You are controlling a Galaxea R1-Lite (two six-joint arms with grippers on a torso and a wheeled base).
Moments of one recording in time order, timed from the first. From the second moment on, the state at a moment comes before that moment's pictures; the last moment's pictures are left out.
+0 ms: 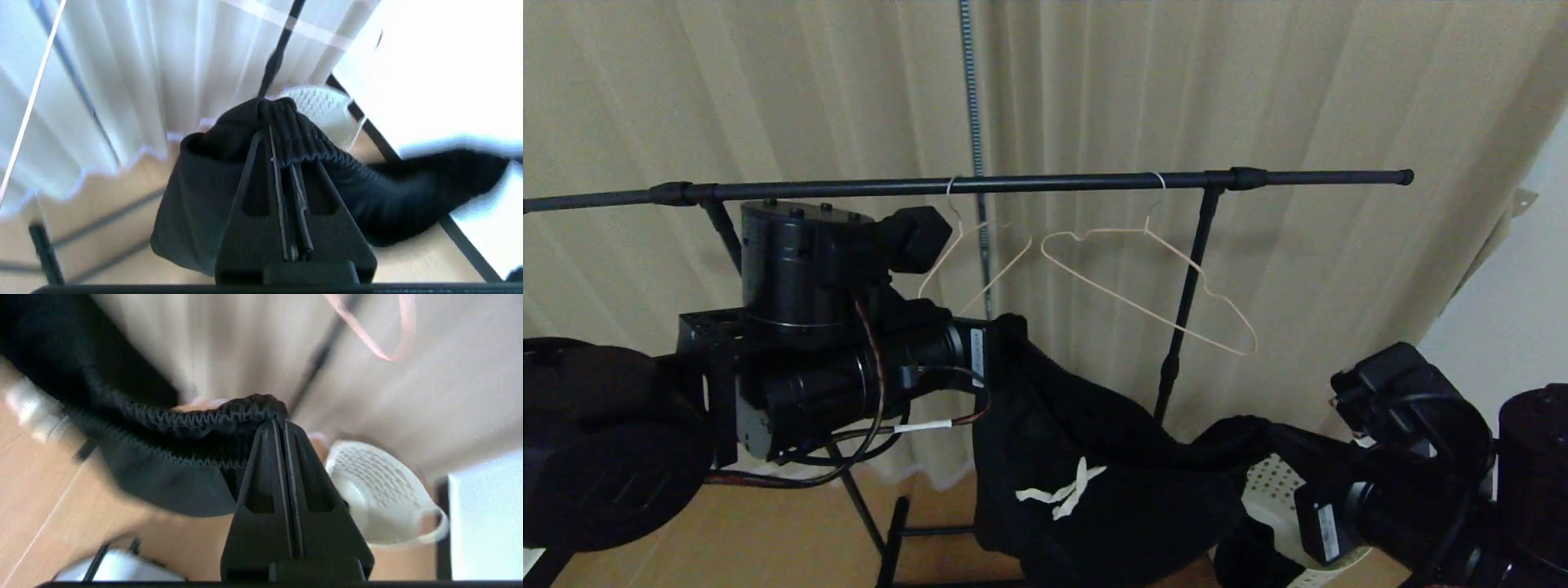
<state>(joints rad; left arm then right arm) -0.64 1.65 -0.93 -0.39 0.01 -0.21 0.85 1.37 -0.46 -0.45 -0.54 0.06</state>
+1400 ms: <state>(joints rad) -0.65 1.79 -1.29 -0.16 0.01 -0.20 1.16 1.55 -0.46 -0.54 -0.45 0.10</state>
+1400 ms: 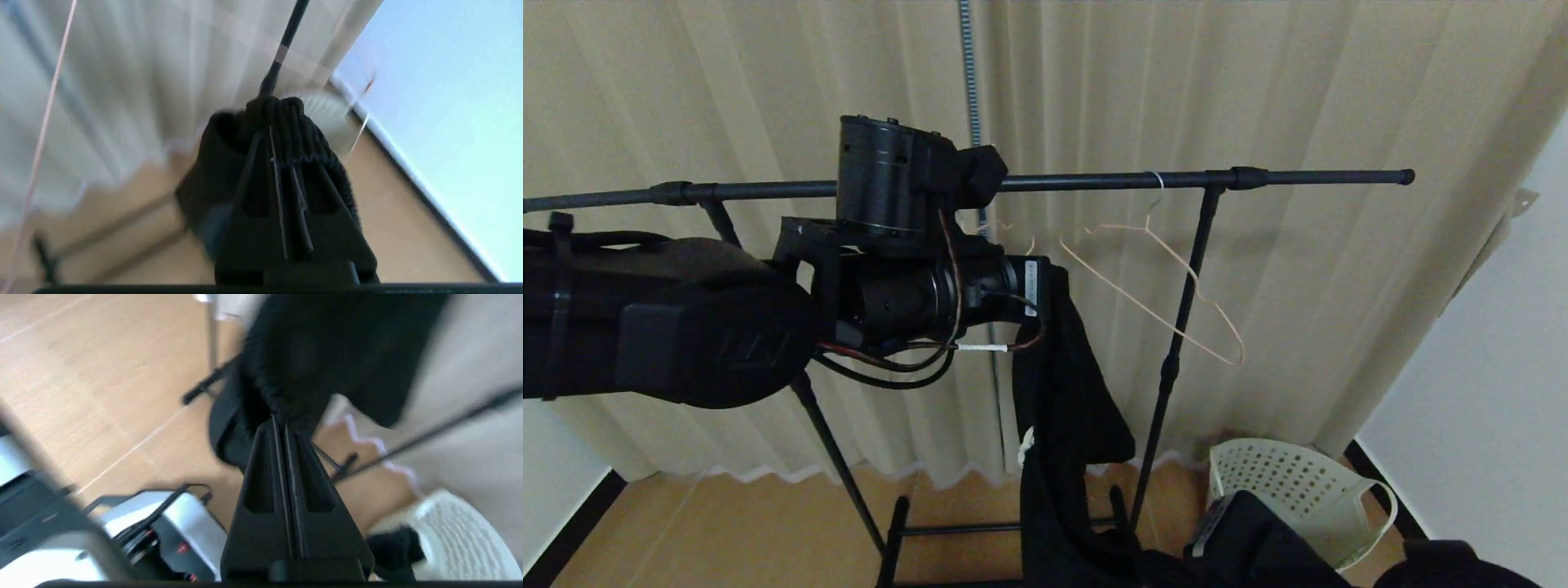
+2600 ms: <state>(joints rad) -0.78 1.52 -0.77 -0.03 0.02 -0.18 0.71 1.81 -1.14 -0.40 -0.44 0.10</state>
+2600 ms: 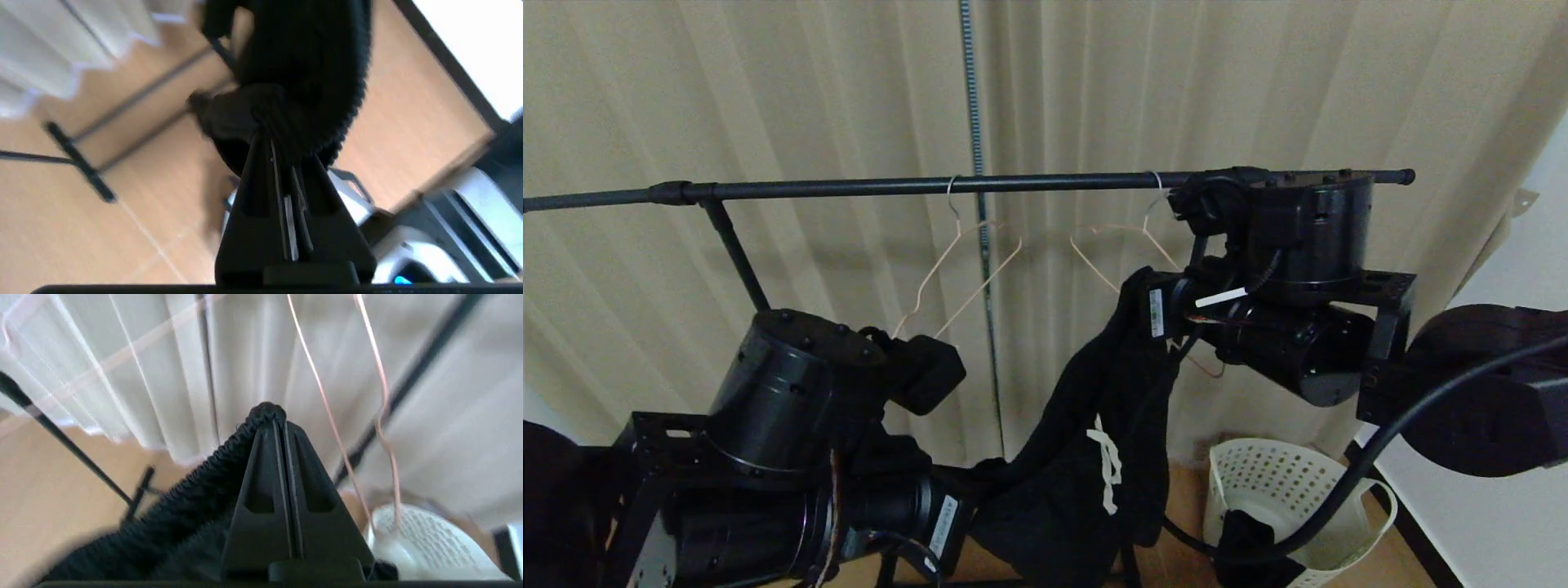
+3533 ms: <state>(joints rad) -0.90 1.55 -0.76 -0.04 0.01 -0.33 0.80 1.91 -1.27 -0.36 -0.47 0.13</state>
